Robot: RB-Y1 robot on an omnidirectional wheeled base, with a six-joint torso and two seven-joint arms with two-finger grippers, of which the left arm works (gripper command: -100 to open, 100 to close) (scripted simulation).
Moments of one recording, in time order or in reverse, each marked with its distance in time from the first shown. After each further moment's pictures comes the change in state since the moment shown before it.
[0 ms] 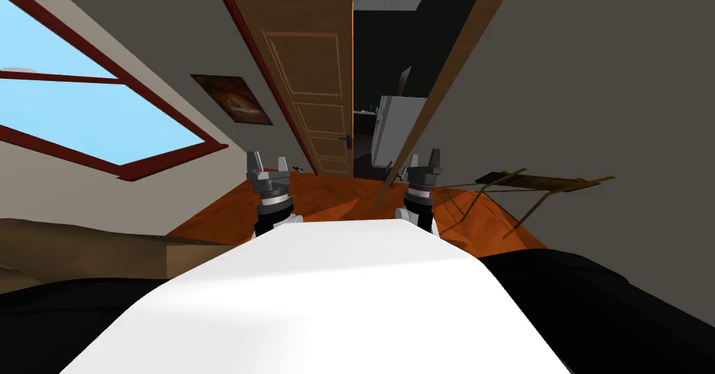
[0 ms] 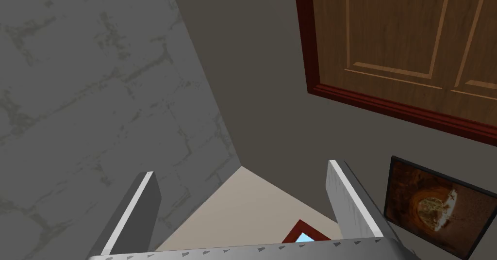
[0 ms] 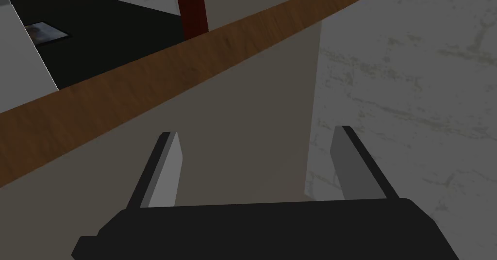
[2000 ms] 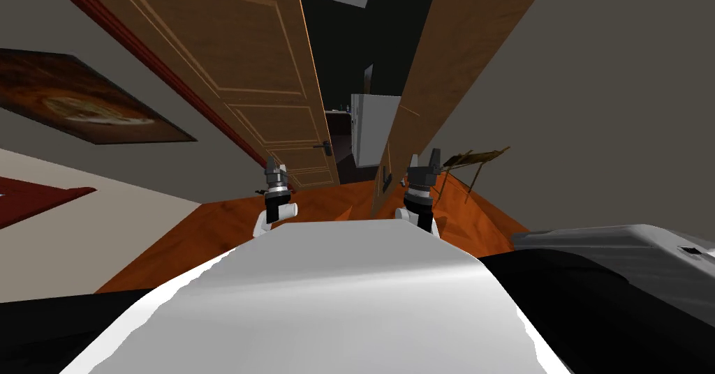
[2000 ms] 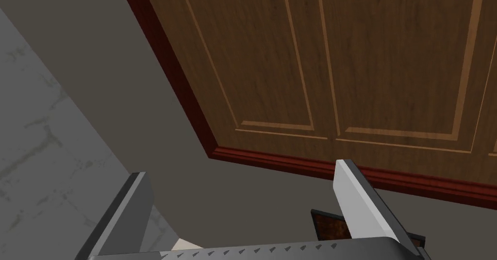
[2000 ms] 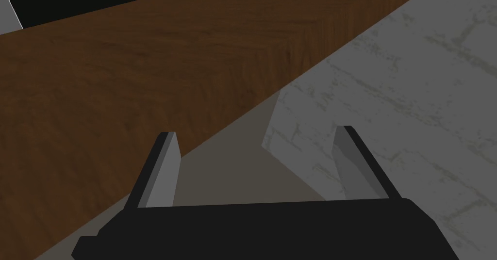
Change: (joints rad) arm -0.329 0.043 0.306 0.476 -0.062 0.121 -0.048
